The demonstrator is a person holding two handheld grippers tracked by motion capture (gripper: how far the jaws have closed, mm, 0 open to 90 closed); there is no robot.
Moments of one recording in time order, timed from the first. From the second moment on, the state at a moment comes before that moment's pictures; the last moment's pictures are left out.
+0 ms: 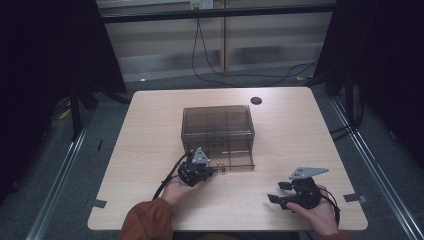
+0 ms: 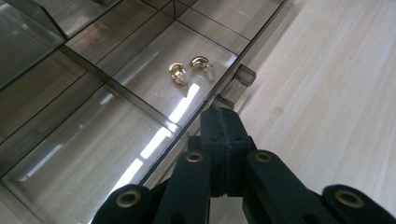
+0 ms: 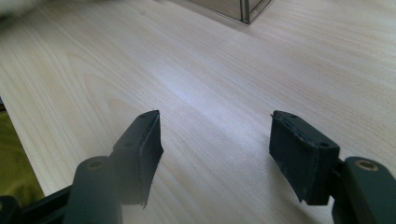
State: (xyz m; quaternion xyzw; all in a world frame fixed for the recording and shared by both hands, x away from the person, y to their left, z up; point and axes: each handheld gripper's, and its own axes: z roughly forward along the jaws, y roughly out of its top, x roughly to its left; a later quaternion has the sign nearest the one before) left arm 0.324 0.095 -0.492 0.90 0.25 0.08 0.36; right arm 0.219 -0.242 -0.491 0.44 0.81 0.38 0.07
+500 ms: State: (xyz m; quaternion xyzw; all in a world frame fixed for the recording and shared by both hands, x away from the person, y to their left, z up) left arm 0.331 0.094 -0.492 0.89 0.27 0.09 0.36; right arm 0.220 -0.240 -0.492 0.44 0.81 0.38 0.07
